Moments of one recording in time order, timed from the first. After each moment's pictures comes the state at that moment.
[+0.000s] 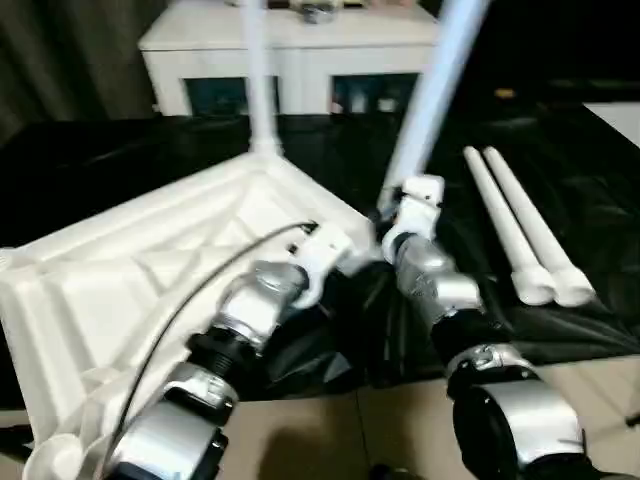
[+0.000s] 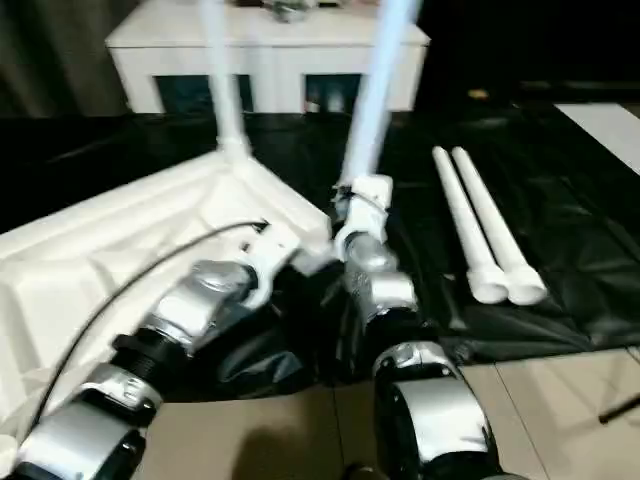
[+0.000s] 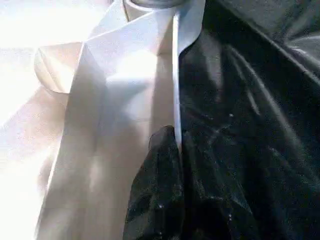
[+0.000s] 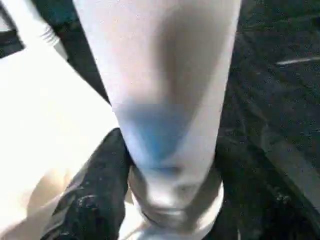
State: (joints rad) left arm -0.69 0.08 -0.26 0.64 0.15 0.45 -0.53; right arm -0.81 0.03 -0.14 0.93 0.13 0.15 -0.02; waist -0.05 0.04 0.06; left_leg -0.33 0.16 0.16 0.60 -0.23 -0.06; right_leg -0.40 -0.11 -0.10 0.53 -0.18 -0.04
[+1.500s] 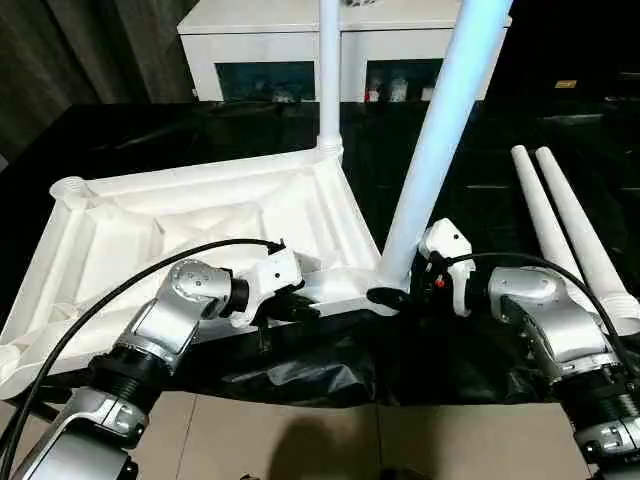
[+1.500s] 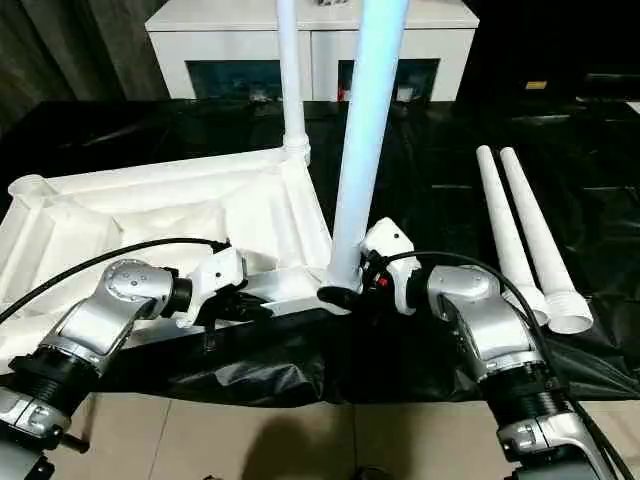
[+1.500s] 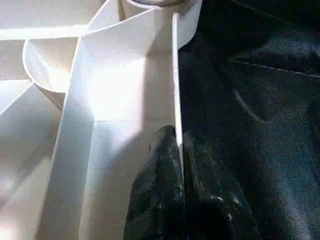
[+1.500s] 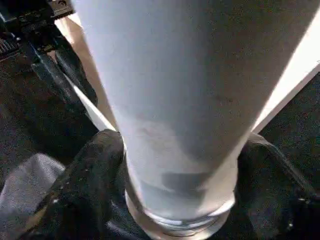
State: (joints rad) left arm -0.54 0.40 -0.32 0.44 0.03 0.16 -1.13; right arm -0.46 -0.45 0.19 0.31 0.17 0.29 0.98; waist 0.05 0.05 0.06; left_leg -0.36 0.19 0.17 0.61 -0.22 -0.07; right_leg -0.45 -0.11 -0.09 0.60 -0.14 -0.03
